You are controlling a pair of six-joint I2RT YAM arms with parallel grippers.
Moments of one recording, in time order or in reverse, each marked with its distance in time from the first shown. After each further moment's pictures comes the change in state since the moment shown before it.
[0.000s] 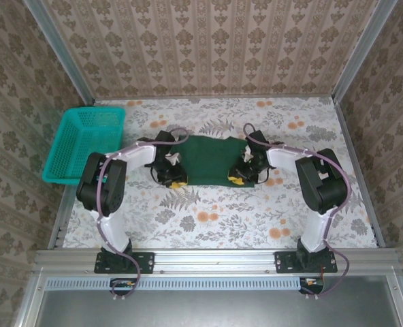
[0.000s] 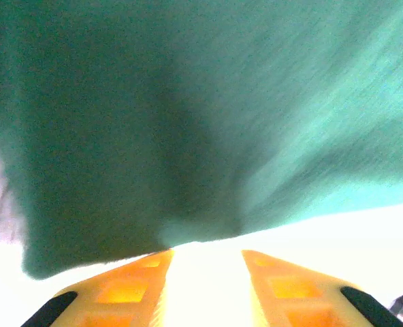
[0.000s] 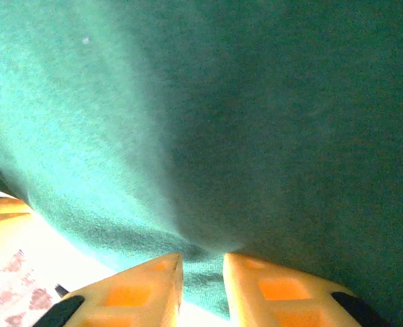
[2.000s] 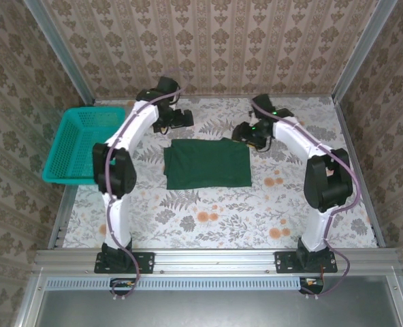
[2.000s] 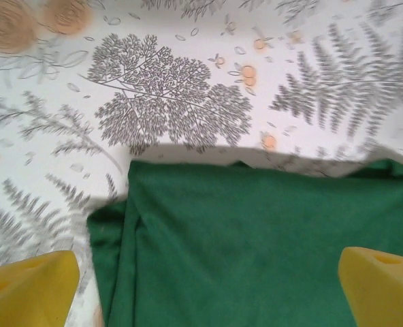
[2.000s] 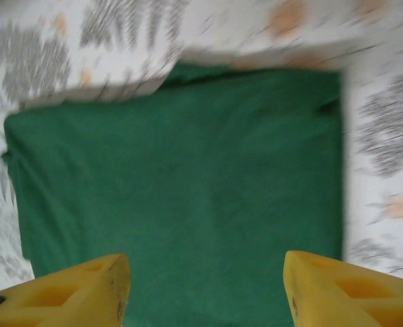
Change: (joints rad) left arm 0.016 0.238 0.853 -0.227 -0.419 0.019; right arm -0.023 0.033 0.495 -0.291 0.325 -0.142
